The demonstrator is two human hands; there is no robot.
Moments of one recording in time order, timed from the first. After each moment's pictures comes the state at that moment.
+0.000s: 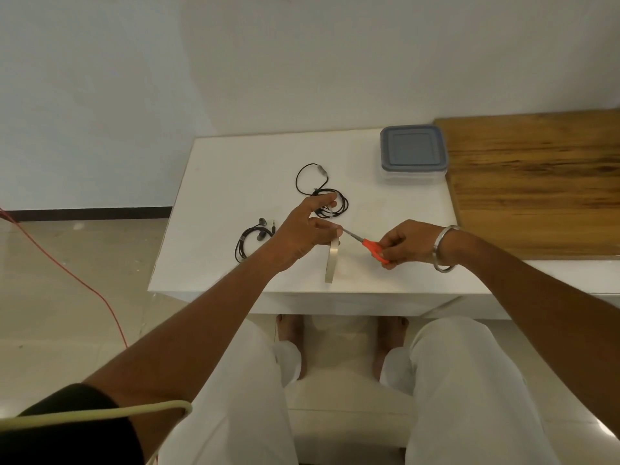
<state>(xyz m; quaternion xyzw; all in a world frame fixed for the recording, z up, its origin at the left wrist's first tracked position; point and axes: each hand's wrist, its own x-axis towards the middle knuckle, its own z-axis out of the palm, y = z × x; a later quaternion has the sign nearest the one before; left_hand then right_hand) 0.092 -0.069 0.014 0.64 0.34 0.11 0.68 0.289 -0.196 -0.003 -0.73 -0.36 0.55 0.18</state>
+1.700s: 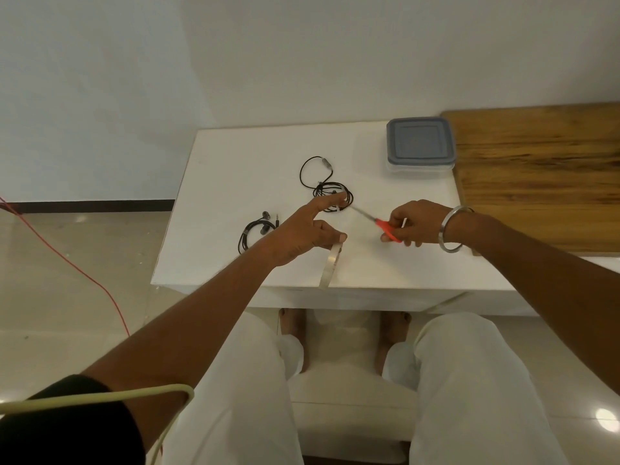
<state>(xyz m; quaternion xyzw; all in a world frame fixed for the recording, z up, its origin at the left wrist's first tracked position) 0.081 -0.064 0.013 0.67 0.30 0.01 0.68 0.301 -0.180 0.010 -0.77 -0.52 0.38 0.03</state>
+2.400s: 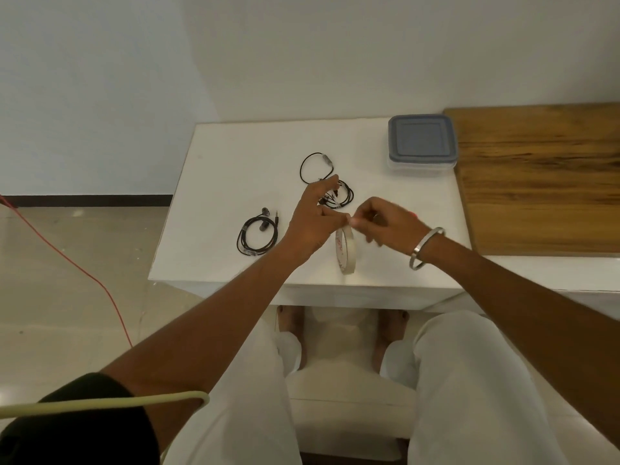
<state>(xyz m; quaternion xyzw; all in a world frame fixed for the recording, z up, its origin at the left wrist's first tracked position) 0.102 -0.078 0.000 0.66 0.38 0.20 0.62 0.248 -0.179 0.004 -0.73 -0.47 0.37 0.31</state>
